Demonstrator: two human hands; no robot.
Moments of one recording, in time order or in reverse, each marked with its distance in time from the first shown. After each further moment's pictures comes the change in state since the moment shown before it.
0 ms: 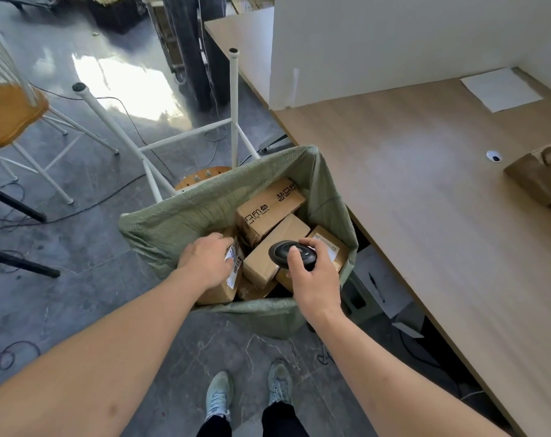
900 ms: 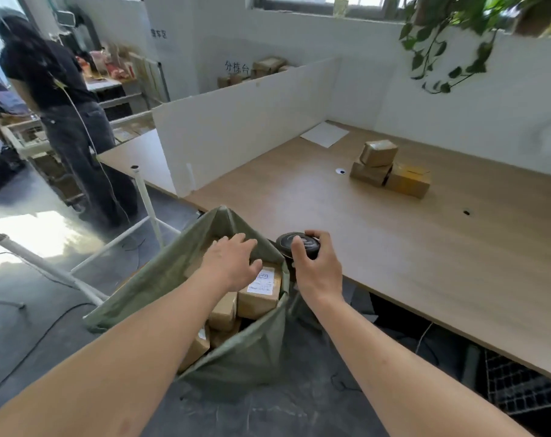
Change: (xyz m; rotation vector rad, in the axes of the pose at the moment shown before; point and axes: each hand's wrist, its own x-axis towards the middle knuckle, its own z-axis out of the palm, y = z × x) left_hand -0.097 0.132 -0.110 0.220 0.193 0.599; right_hand -0.126 -0.071 -0.090 0.098 0.585 -0.092
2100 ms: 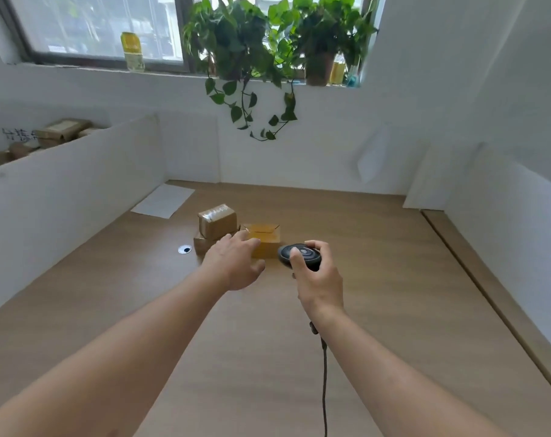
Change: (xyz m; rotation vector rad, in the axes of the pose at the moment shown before) left_hand 0.380 0.424 -0.075 0.032 0.069 0.517; right_hand 0.338 0.082 -0.332 0.076 0.499 0.108
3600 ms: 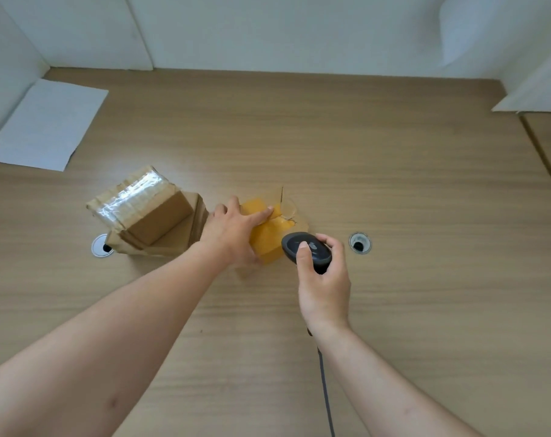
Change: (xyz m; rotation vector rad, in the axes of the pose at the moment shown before) left_hand 0.414 -0.100 0.224 0.070 -0.452 0.039; right_hand 0.321 0.194 0.168 -0.052 0.119 0.434
